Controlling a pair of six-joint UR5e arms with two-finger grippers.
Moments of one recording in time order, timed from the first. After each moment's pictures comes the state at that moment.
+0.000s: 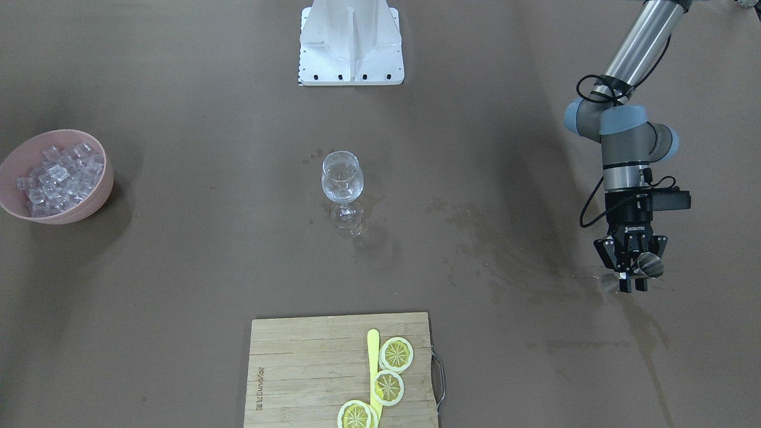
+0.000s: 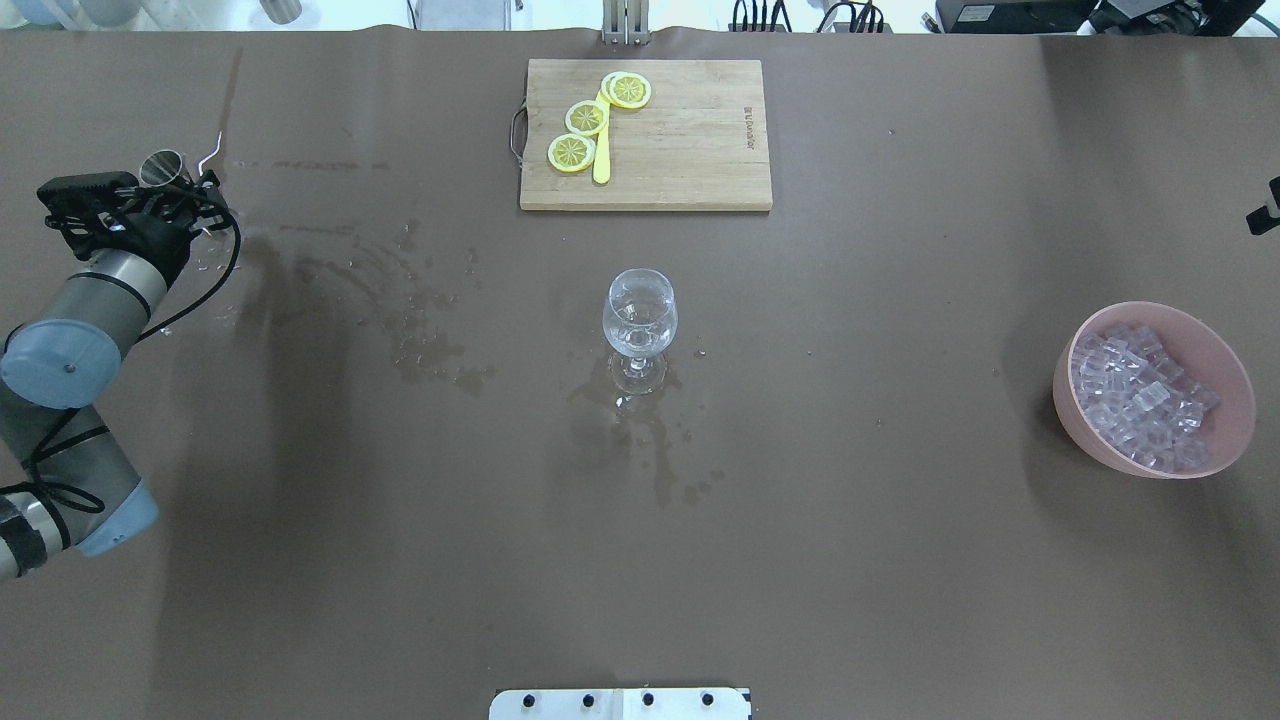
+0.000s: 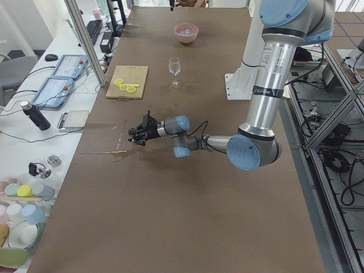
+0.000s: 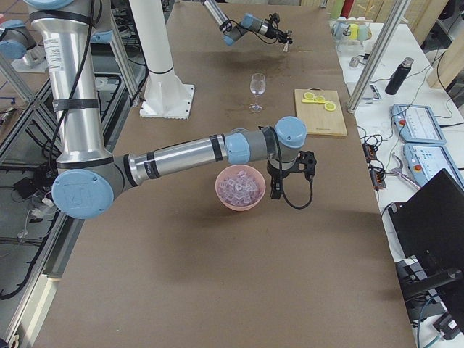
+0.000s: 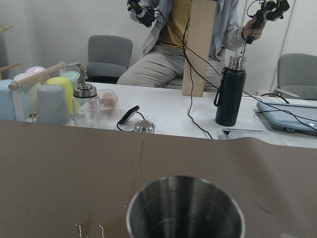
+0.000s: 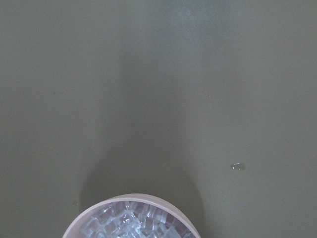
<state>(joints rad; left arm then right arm) -0.71 -1.79 -1.23 -2.91 -1.01 -1.12 1.41 -1.48 1.76 -1.65 2.46 0.28</state>
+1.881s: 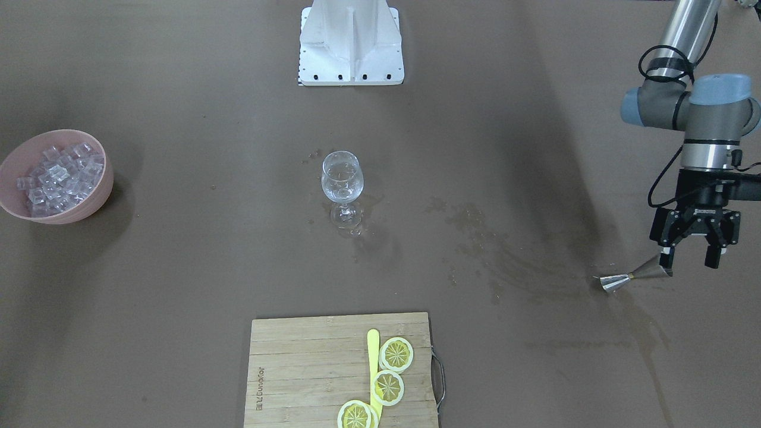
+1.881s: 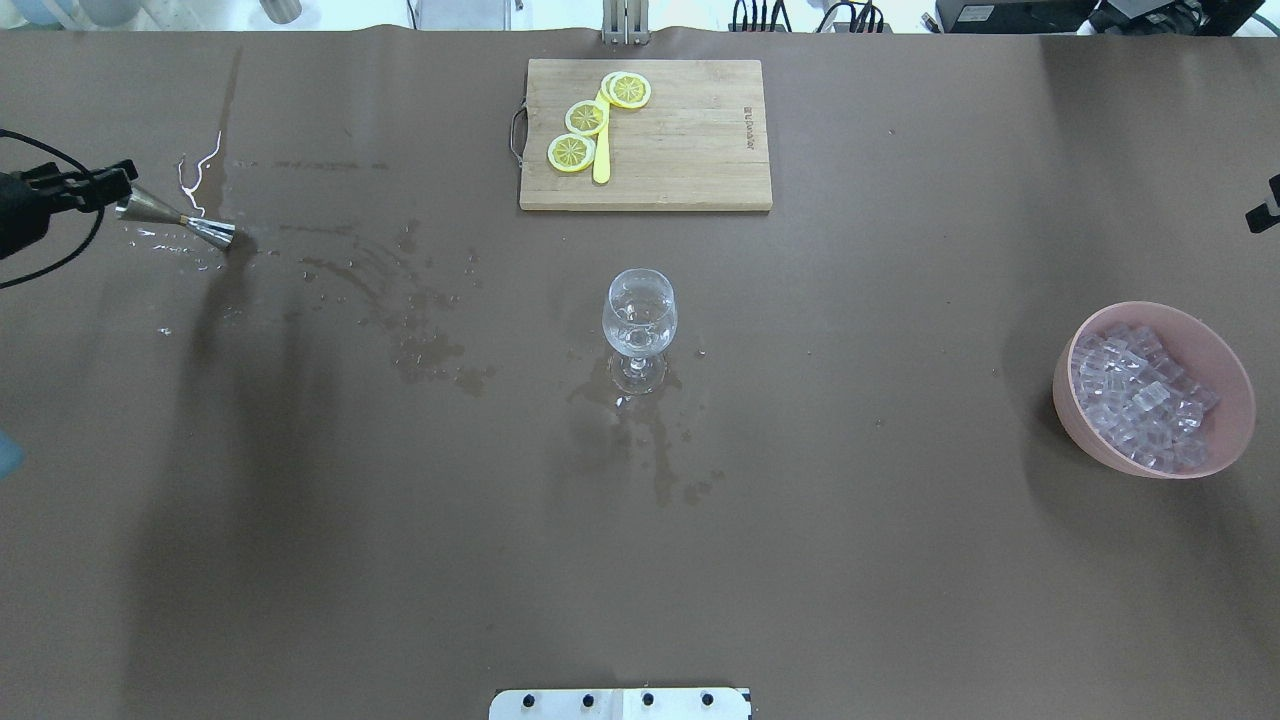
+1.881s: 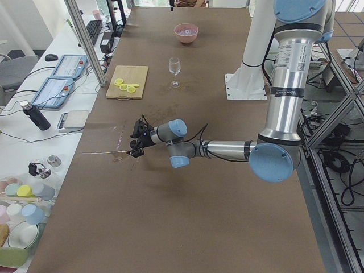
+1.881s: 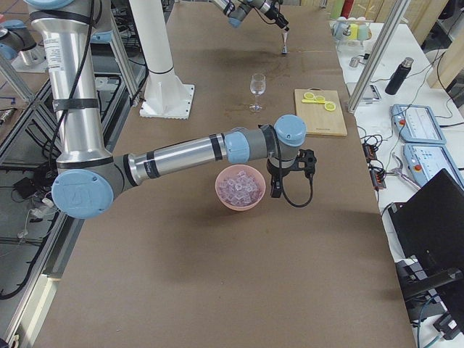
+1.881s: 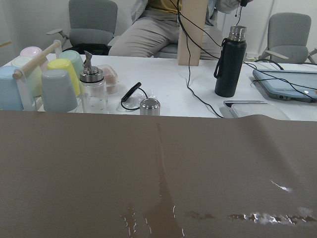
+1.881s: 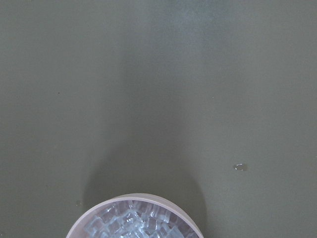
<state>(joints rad) -0.99 -1.64 -1.39 -2.89 -1.51 -1.00 1.41 -1.48 1.77 -1.65 2.46 0.28</state>
